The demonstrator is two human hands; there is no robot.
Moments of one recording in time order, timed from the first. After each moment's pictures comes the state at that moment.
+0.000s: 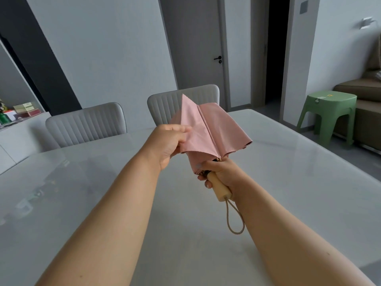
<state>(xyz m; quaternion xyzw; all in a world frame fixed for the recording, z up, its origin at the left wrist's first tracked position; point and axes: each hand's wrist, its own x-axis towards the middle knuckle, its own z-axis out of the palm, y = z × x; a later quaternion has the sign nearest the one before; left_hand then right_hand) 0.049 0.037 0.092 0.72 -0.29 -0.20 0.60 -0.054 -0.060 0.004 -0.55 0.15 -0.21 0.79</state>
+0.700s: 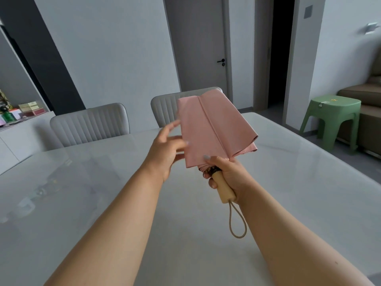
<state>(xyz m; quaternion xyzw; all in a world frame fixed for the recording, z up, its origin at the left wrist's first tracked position) 0.066 0.047 0.069 0.65 -0.31 -0.19 0.67 -0.054 -0.059 0.004 -0.53 0.11 -0.26 0.80</state>
